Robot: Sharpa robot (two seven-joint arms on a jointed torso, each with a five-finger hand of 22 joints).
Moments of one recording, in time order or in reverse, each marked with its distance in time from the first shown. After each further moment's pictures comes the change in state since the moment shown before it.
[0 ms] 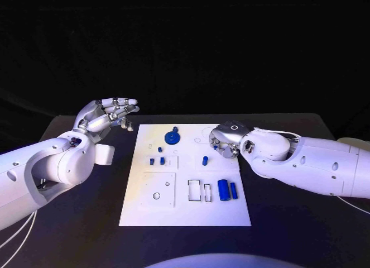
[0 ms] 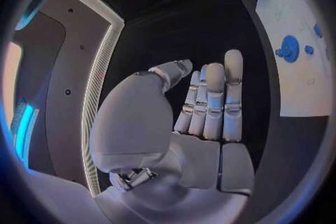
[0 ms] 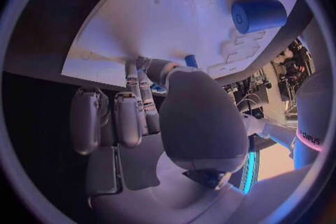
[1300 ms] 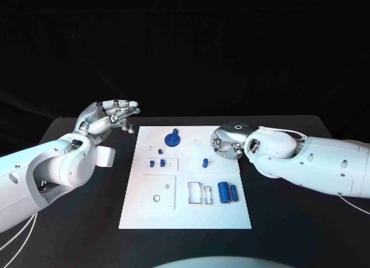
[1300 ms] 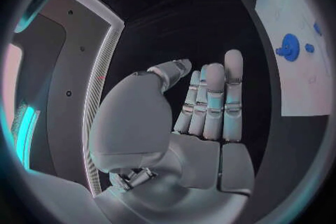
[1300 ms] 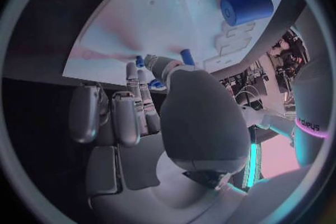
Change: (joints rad) left arm 0.000 0.007 0.000 -0.005 -0.012 -0.006 0.008; left_hand -0.009 -0.009 0.006 0.006 0.000 0.011 -0.004 0.000 0.000 0.004 -0.004 -0.007 -0.002 0.004 -0.004 0.004 0.005 0.000 0.000 0.000 0.004 0.005; right arm 0.024 -0.033 -0.003 0.020 0.081 0.015 0.049; right_hand -0.009 -0.059 -0.121 0.116 0.046 -0.070 0.023 -0.038 -0.042 -0.065 0.018 -0.007 0.009 0.000 0.022 -0.018 -0.015 0.016 -0.036 0.021 -0.081 0.000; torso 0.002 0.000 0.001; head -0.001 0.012
